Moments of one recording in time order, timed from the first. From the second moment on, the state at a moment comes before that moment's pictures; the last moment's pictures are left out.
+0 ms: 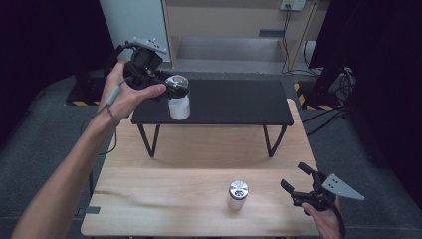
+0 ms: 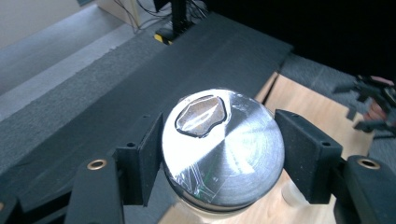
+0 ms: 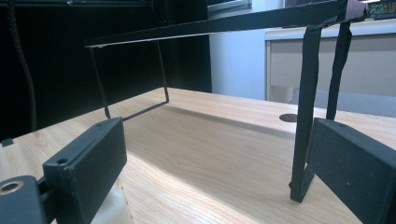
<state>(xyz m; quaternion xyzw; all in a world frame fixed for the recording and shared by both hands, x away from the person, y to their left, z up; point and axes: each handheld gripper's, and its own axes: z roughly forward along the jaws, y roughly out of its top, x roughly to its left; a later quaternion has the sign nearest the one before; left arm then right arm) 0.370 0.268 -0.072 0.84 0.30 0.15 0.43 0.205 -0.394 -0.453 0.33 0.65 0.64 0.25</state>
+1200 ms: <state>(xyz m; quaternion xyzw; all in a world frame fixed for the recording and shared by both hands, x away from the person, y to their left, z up) 0.465 0.267 -0.151 0.77 0.45 0.19 0.41 0.205 -0.397 -0.455 0.33 0.64 0.65 0.25</state>
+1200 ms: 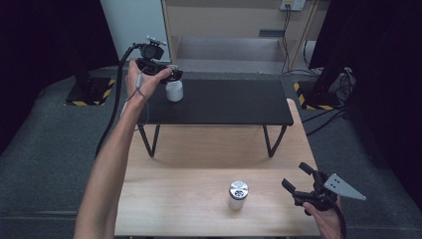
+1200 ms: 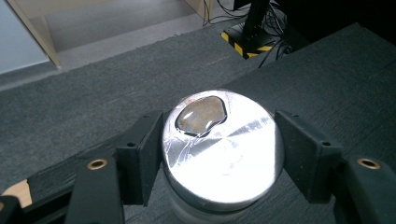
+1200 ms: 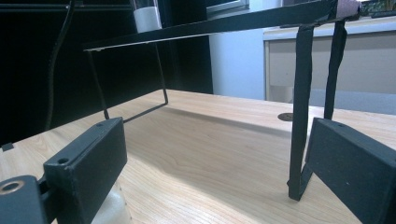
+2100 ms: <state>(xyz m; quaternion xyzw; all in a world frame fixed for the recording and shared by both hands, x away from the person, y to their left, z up) 0.376 0.322 -0.148 0.75 0.38 0.22 0.50 0.204 -0.393 -0.453 0.33 0.64 0.65 0.25</state>
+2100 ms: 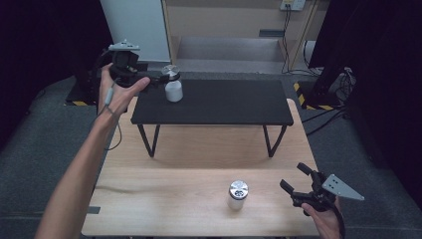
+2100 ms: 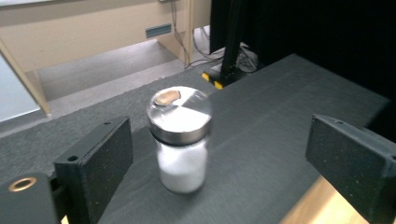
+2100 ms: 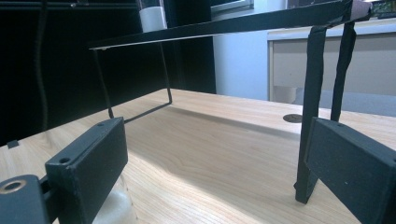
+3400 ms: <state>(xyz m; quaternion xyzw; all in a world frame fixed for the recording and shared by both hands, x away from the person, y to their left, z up) 0.258 0.331 -0.282 0.73 0.29 0.24 0.56 0.204 -0.390 -0.452 0.33 0.65 0.64 0.25</state>
